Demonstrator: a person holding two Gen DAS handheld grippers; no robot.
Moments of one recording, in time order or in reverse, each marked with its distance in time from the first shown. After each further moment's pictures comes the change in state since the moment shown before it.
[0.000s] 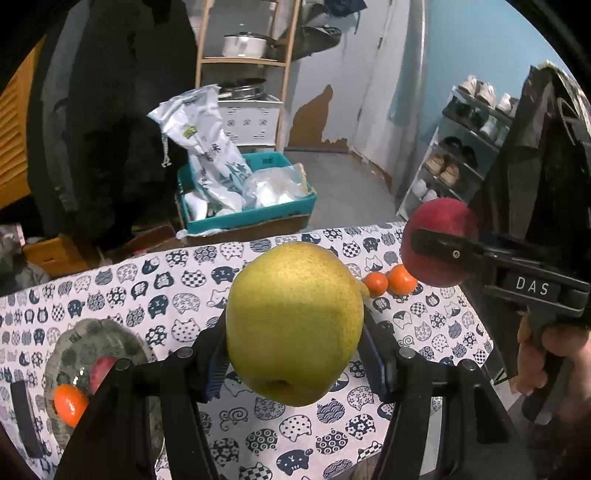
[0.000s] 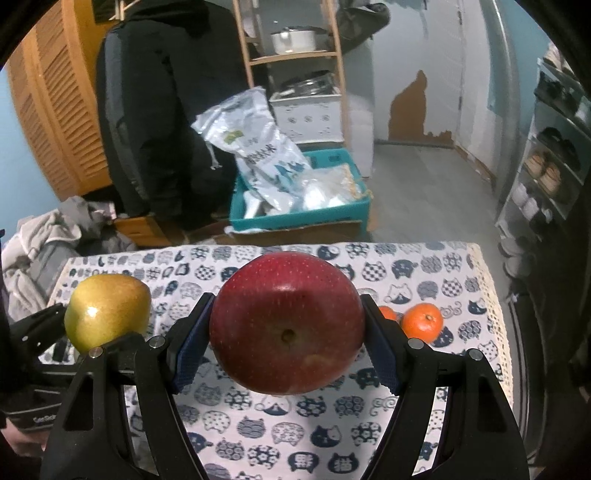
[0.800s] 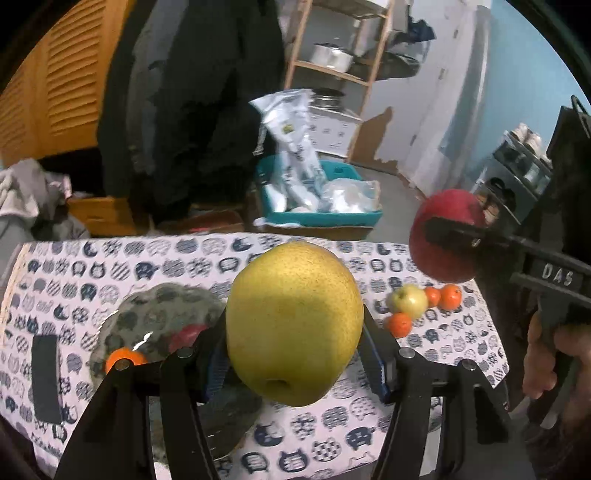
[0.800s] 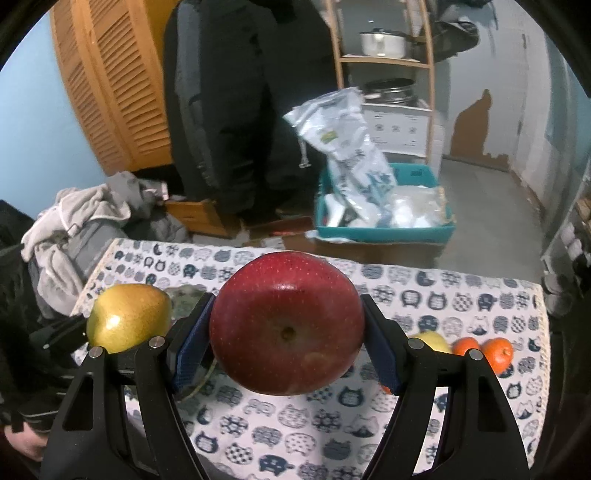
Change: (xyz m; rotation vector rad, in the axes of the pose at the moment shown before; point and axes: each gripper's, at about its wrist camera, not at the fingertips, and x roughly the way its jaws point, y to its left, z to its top) left arm -0.048 0.116 -0.029 -0.191 -0.031 0.116; right arm 0.033 0.125 0.027 -0.129 0.036 0.161
